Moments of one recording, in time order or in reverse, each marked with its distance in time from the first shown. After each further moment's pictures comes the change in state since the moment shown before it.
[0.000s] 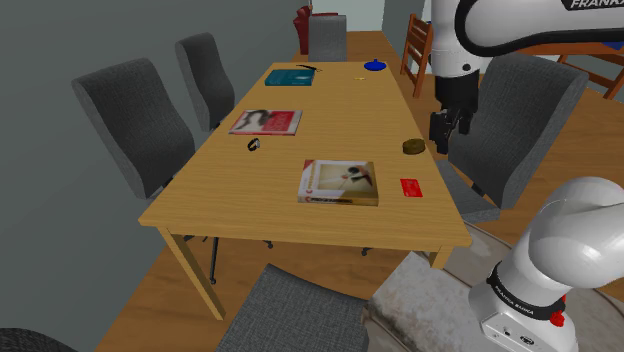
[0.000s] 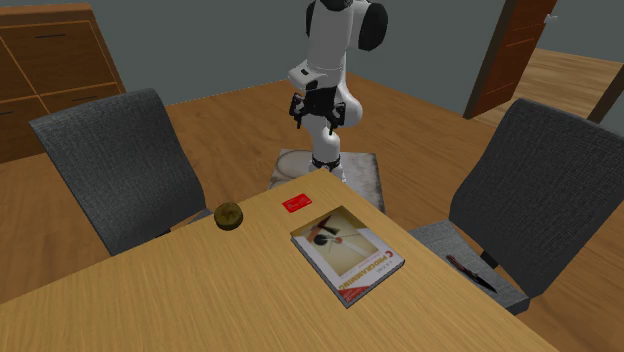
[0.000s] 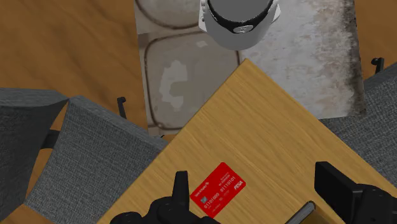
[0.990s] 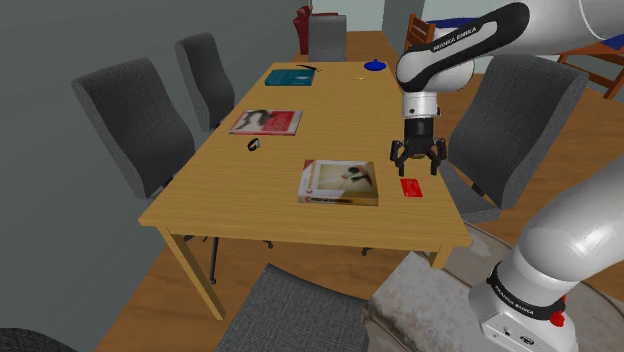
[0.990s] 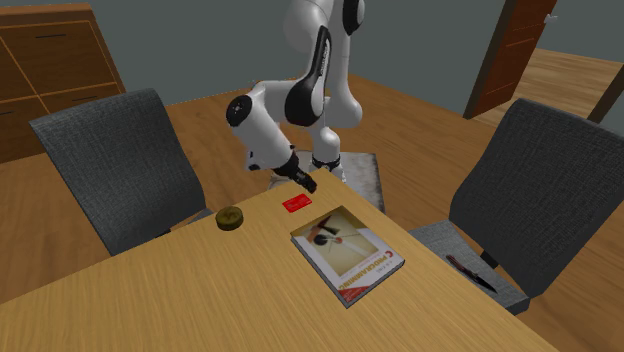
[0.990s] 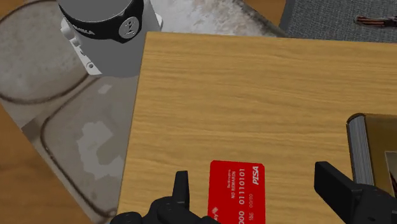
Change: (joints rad) arm -0.171 0.551 -0.169 0.028 0.283 0.247 0.286
